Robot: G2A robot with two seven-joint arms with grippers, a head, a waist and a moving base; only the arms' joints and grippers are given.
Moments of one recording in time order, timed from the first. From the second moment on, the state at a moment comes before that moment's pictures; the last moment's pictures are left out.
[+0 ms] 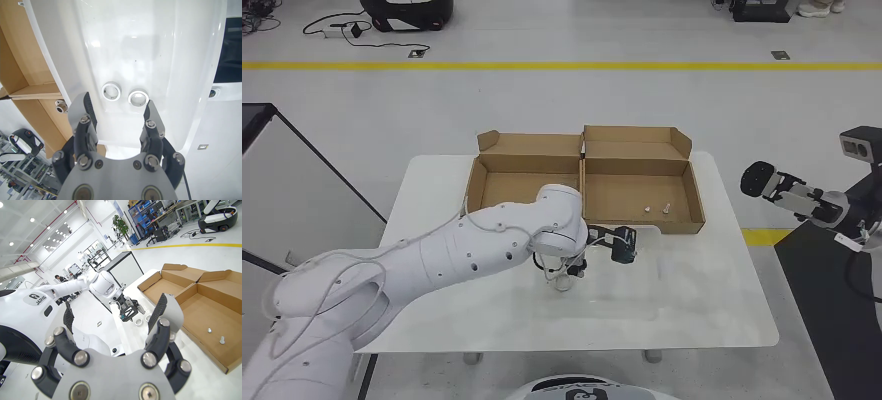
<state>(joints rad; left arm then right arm) 0.47 -1.23 -0.17 -1.61 0.68 -0.54 -1.28 -1.59 -0.79 1.92 -1.75 0.63 -0.58 1.24</state>
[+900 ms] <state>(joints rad) 0.59 -1.20 -0.17 -1.53 0.82 -0.61 -1.22 -1.59 -0.79 1.92 -1.75 0.63 -0.58 1.24</state>
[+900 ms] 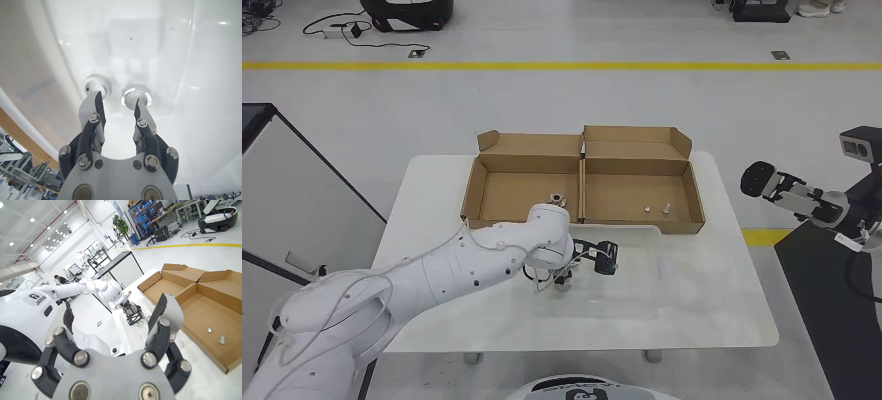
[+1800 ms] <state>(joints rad) 0.62 -1.21 -0.17 -1.52 0.82 -0.59 -1.23 -1.59 -0.79 1.92 -1.75 0.63 -0.58 1.24</state>
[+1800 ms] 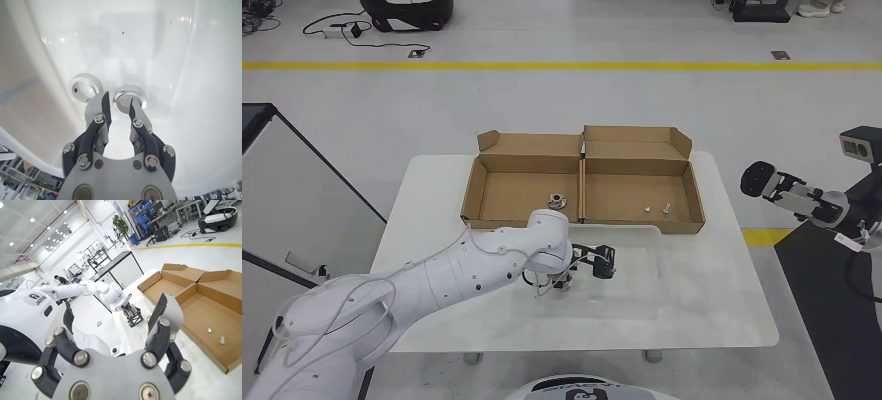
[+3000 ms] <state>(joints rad) 0.61 -1.24 -0.17 -1.45 0.87 -0.63 -1.19 -1.59 -0.79 1.92 -1.75 0.63 -0.58 1.24</state>
